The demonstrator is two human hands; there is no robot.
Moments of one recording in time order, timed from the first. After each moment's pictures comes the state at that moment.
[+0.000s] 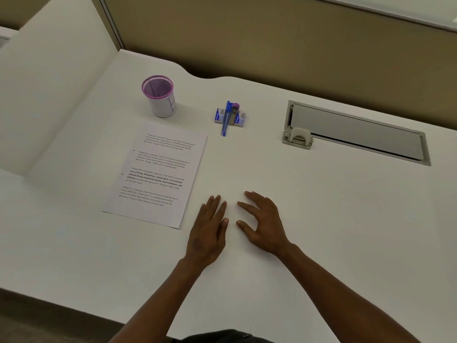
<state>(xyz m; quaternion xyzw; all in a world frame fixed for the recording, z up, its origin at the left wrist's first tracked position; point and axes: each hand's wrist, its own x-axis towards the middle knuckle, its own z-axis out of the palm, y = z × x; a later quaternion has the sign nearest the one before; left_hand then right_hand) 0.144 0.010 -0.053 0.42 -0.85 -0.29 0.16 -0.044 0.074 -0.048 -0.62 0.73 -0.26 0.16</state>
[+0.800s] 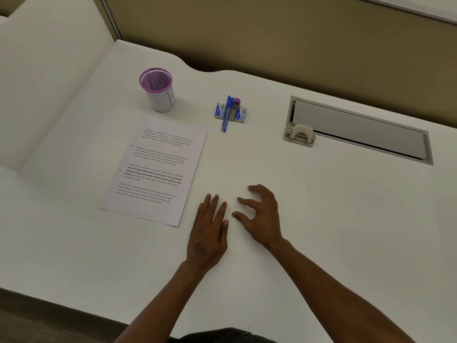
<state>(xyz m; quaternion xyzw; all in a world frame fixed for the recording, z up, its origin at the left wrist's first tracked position) 0.142 0.019 -0.067 0.43 -0.85 -0.24 0.17 -0.034 0.057 -0.047 -0.52 0.77 -0.32 0.17</state>
